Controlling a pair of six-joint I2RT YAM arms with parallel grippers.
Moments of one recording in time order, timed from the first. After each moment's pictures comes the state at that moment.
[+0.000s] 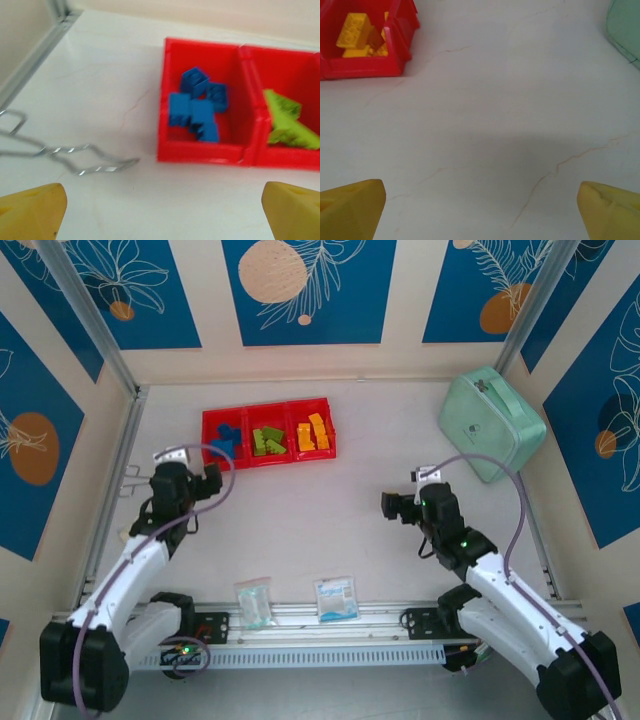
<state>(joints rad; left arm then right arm) -0.15 0.91 0.52 -0.12 -0.26 -0.24 0.44 0.74 0.40 -0.22 0.24 0.21</state>
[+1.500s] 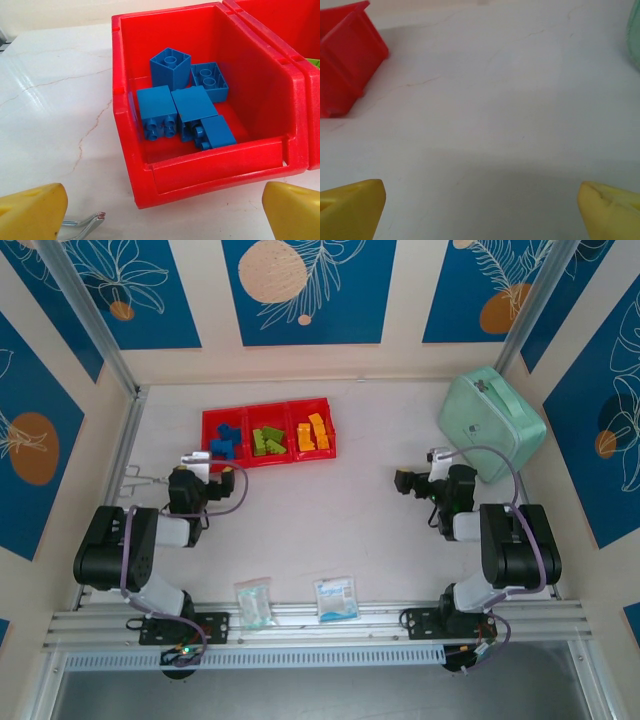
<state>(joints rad) -0.06 1.57 0.37 0.83 -0.02 0.04 -0.03 1.53 0.39 0.73 -0.29 0.06</state>
